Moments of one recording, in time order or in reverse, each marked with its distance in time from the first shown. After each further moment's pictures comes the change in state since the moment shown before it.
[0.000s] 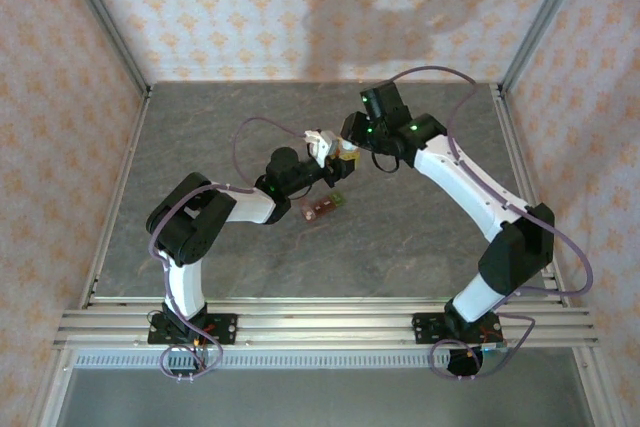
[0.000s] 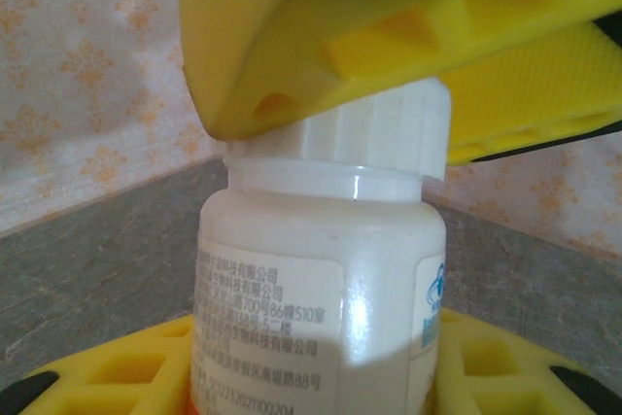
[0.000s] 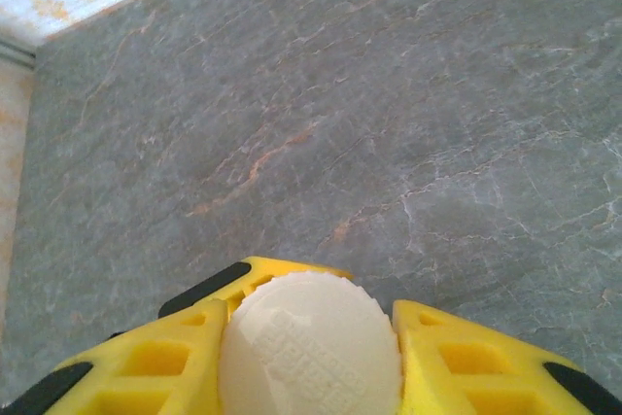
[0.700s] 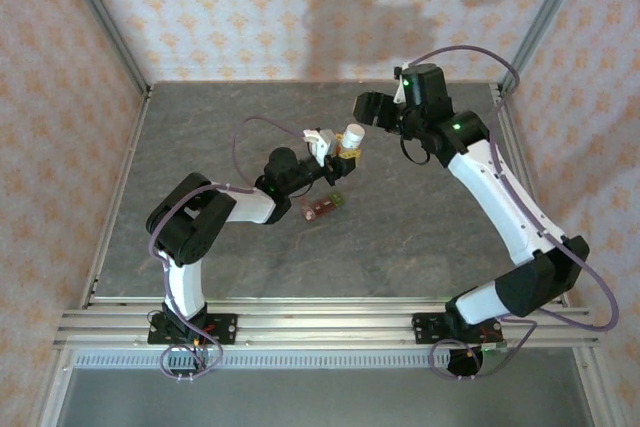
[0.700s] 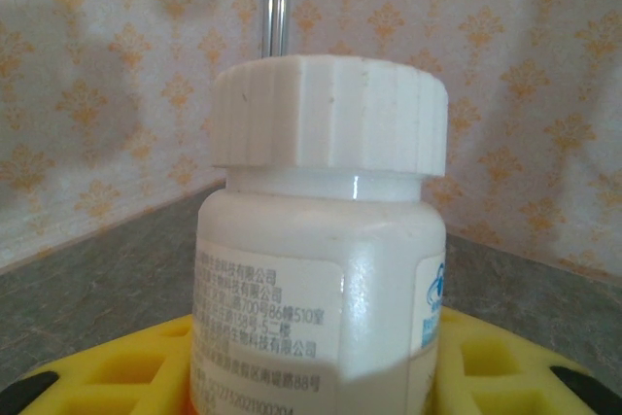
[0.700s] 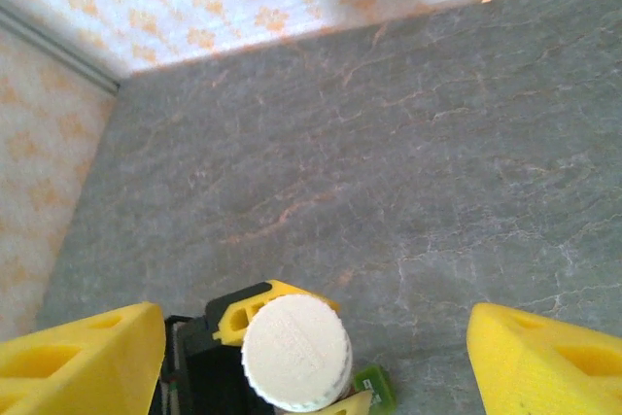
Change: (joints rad) left arm 0.000 0.000 0.000 0.058 0.012 0.000; right arm -0.123 -0.121 0.036 0.000 -0.157 -0.282
